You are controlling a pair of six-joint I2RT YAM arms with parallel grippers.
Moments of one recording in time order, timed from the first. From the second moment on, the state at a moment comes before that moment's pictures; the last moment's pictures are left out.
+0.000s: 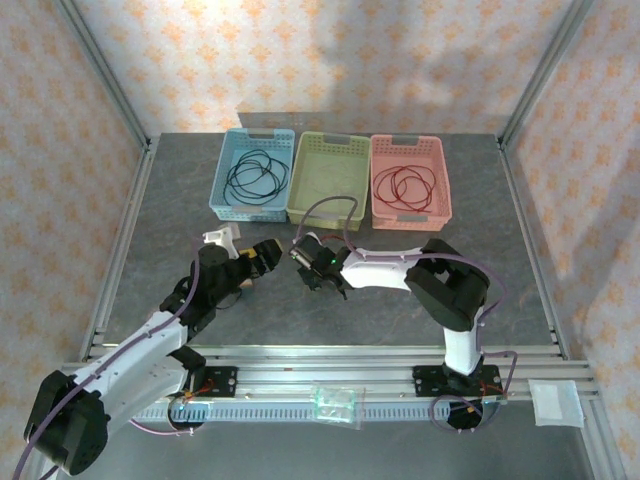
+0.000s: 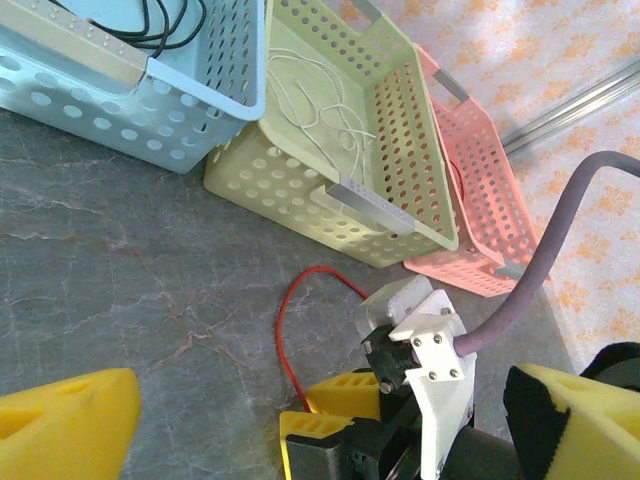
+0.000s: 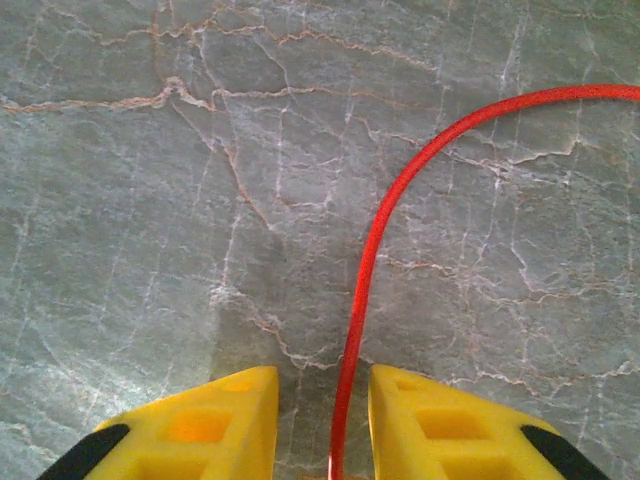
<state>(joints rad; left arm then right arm) -0.44 0.85 0.36 0.10 0.04 -0.80 0.96 1.90 1.13 -0.30 0.24 0.35</state>
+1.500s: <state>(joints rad) -0.62 1.64 1.06 0.29 0.03 -0.59 0.49 1.32 1.08 -0.28 0.64 0.33</state>
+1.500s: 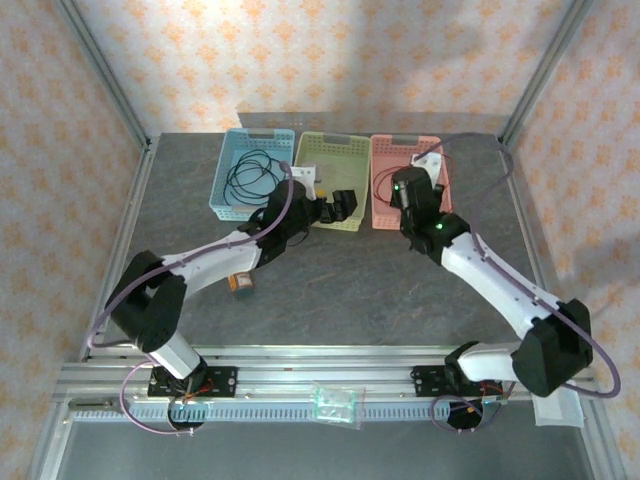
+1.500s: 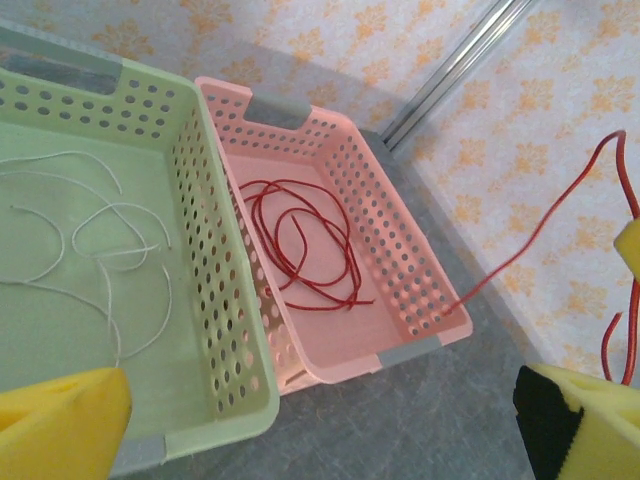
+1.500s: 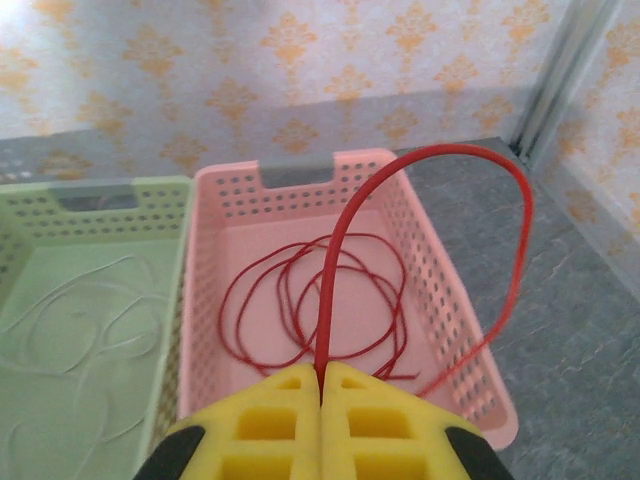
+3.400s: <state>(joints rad) -0.51 1.27 0.50 0.48 -0.54 -0.37 0.30 1.29 0.72 0.08 0.39 0.44</state>
